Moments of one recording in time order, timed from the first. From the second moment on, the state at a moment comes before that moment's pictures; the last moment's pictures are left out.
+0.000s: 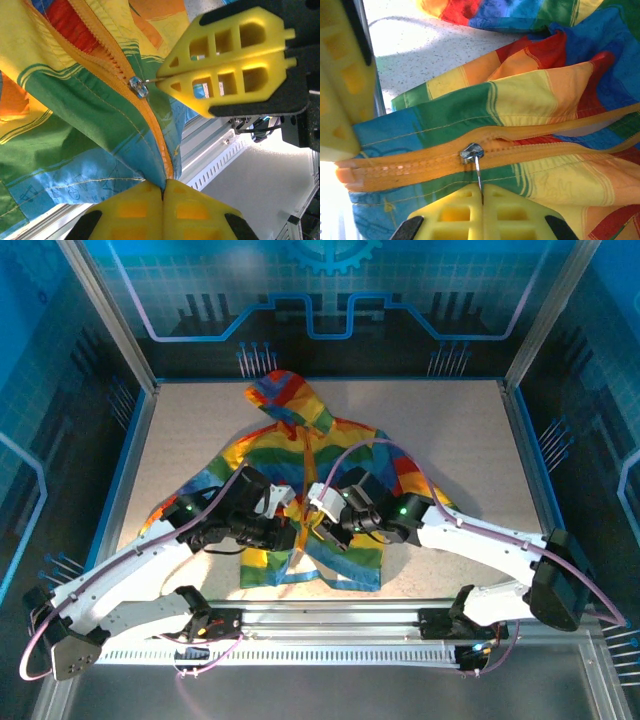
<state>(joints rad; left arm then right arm) -0.73 1.01 0.95 -0.91 0.41 -0.61 0.93 1.33 0.95 -0.41 -0.25 -0.07</state>
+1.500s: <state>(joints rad) -0.73 0.85 0.75 -0.74 0.24 -0.75 0.71 1.77 1.28 -0.41 -0.27 -0.02</state>
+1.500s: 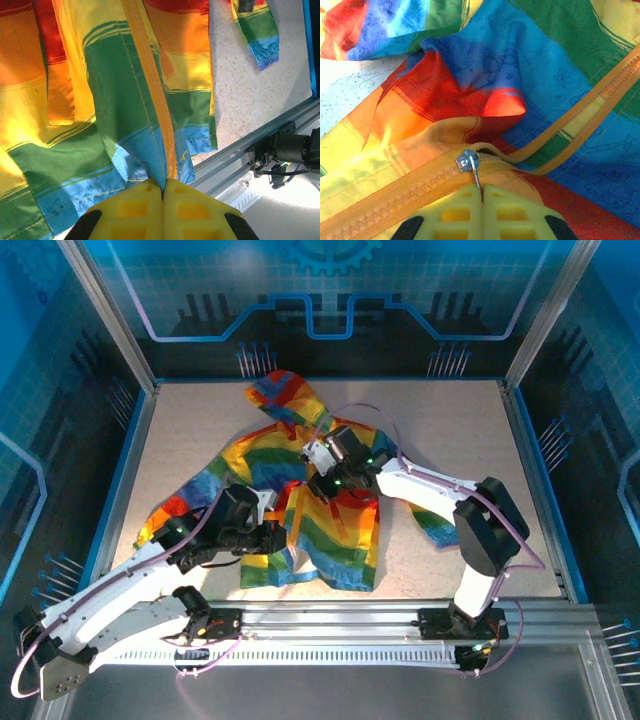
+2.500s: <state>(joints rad) -0.73 0.88 0.73 -0.65 0.22 -0.75 0.57 2.09 1.65 -0.49 -0.27 -0.07</state>
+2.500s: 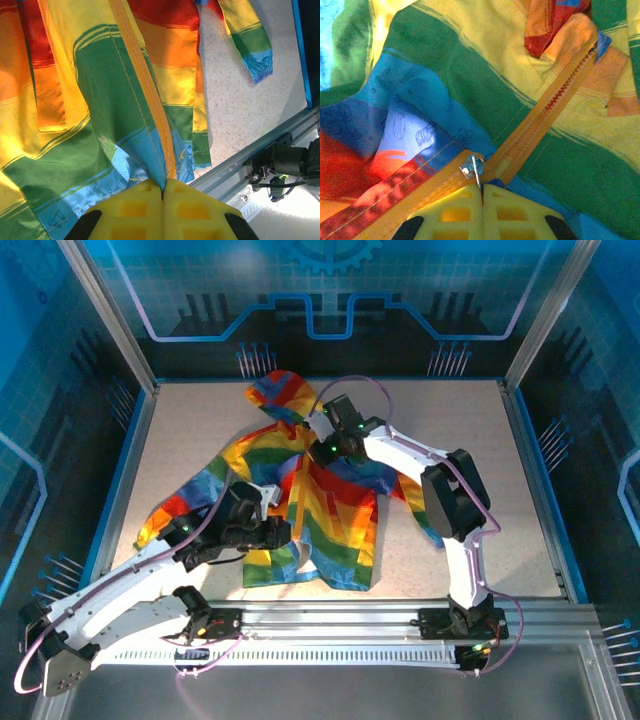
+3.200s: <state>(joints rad) -0.72 0.86 0.72 -0.63 0.21 -0.82 0.45 2.37 2.12 -0.58 -0.29 -0.09</state>
